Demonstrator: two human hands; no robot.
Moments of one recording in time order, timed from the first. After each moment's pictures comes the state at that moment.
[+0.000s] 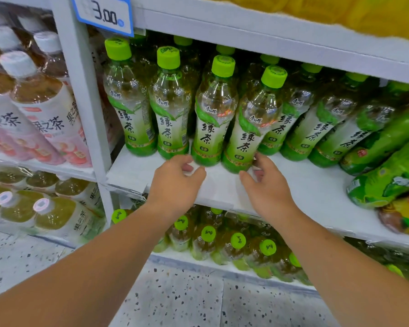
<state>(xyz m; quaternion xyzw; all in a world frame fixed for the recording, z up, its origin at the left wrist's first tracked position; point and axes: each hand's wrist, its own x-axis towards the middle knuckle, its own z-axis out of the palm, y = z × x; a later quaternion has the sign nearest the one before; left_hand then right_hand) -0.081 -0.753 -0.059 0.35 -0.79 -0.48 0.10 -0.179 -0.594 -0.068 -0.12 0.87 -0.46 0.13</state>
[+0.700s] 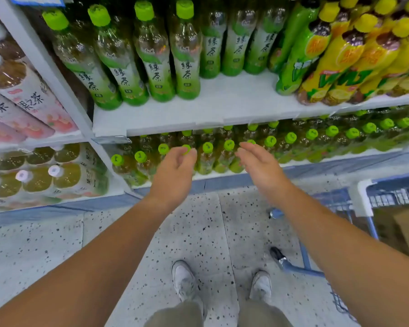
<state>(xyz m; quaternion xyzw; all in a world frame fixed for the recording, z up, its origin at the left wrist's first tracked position) 0.055 -0.662 0.008 0.27 -0.79 -0.55 -0.09 -0.003 -0.479 0.001 0.10 0.80 -0.54 0.24</state>
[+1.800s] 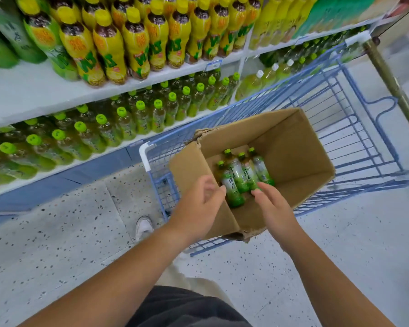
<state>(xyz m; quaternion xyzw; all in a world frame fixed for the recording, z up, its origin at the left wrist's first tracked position) 0.139 -0.186 0.129 0.03 -0.73 -0.59 -0.34 0.180 0.003 0.140 0.36 0.79 -0.47 0.15</state>
